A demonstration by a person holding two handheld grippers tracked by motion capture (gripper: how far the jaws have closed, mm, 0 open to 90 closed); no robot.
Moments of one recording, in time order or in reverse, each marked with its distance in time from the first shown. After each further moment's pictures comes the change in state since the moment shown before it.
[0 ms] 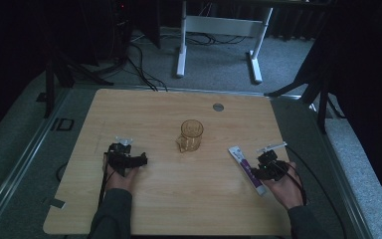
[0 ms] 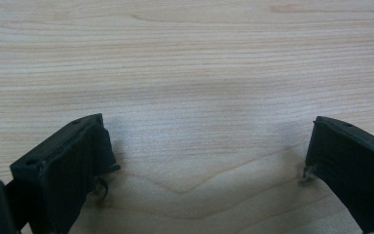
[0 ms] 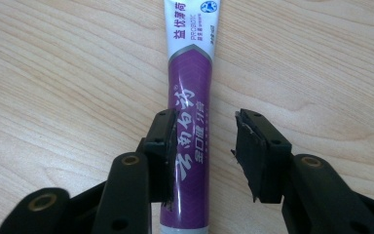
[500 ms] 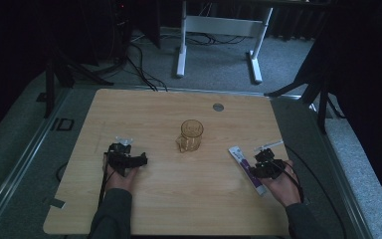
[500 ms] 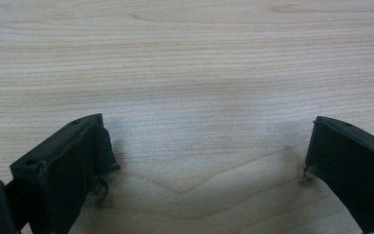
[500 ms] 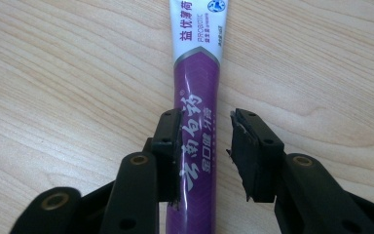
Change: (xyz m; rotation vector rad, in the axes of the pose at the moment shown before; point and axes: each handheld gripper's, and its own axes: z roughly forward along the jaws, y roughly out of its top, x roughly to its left) left arm 0.000 0.000 0.000 0.000 0.000 0.000; right arm 0.002 0.007 0.007 0.028 0.014 0.000
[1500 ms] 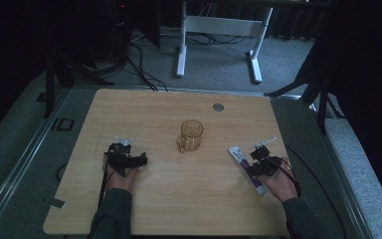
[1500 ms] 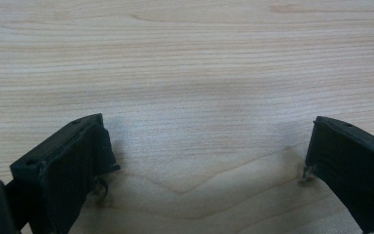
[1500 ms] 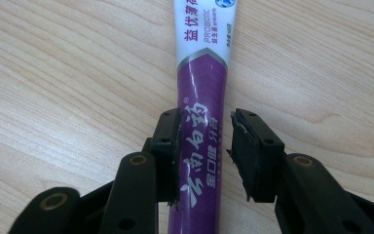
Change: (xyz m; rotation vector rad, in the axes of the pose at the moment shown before) left arm 0.000 0.000 0.000 0.000 0.000 0.000; right arm 0.002 0.012 0.011 0.070 0.005 -0.015
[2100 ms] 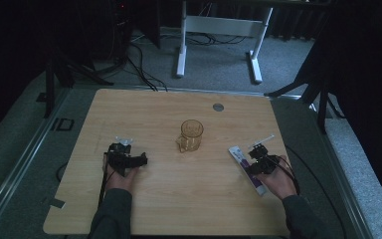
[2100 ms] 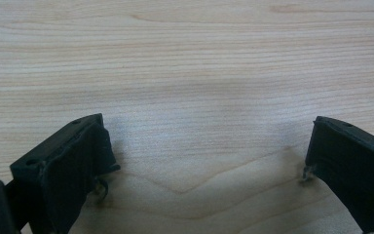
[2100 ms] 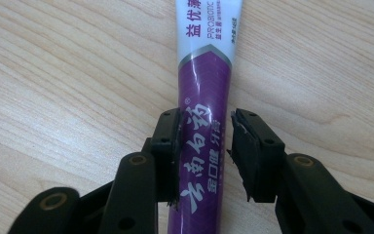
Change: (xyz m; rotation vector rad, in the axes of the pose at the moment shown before) left arm 0.000 0.000 0.000 0.000 0.000 0.000; right arm -0.002 0.006 0.006 0.050 0.018 -0.008
